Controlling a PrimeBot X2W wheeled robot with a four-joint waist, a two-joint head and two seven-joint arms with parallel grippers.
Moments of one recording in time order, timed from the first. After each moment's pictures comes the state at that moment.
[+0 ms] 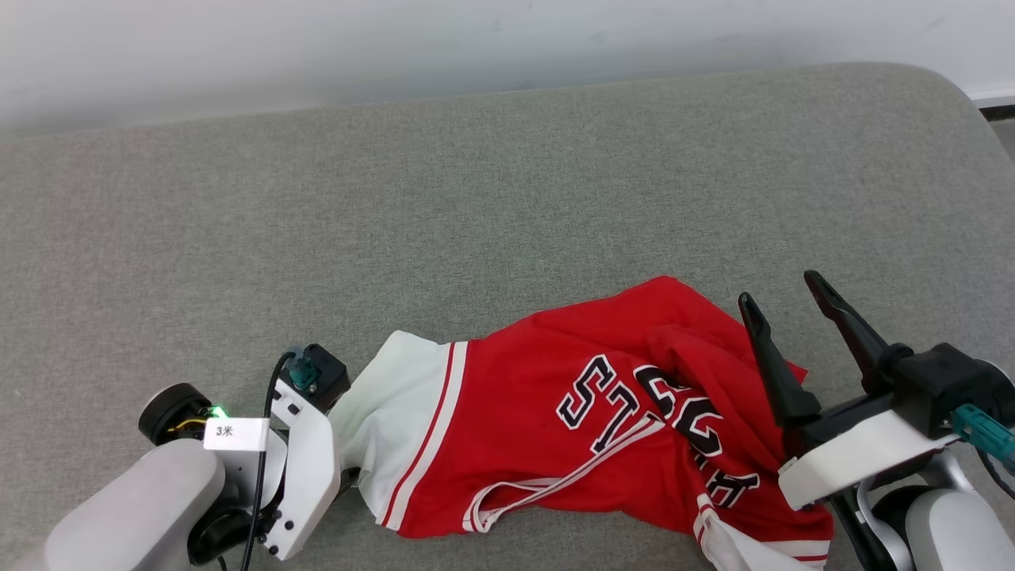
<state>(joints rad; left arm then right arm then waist) -0.53 0.72 -0.88 0.18 -0.75 -0.13 0.66 -0.13 -0.19 0.14 -0.09 0.19 0.13 -0.03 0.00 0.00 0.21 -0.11</state>
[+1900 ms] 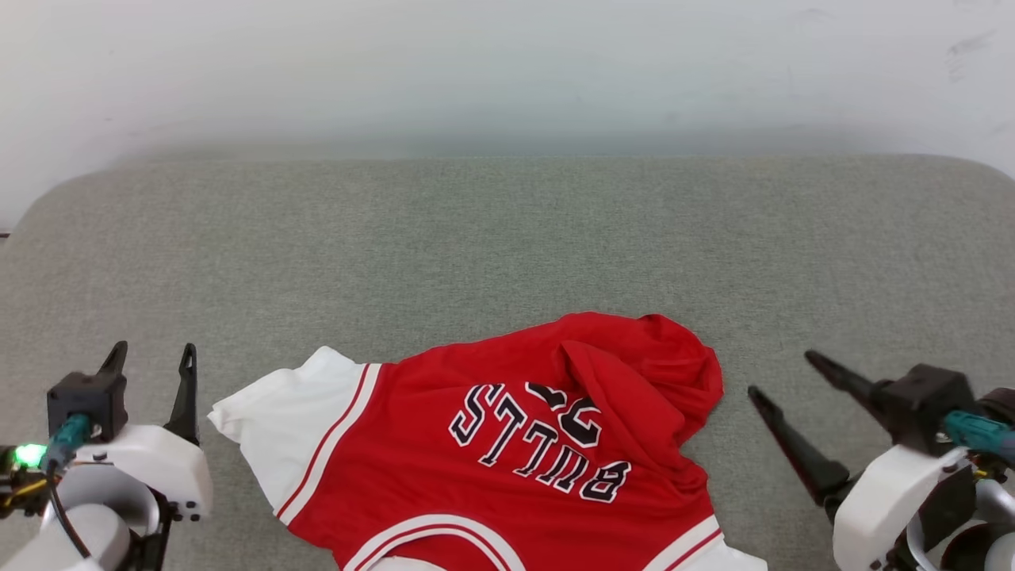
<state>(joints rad) -0.32 0.80 -0.68 0.25 -0.82 0.38 -0.26 -0.04 -0.45 0.22 -0.27 0.34 0.13 0.32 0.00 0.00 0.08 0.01</state>
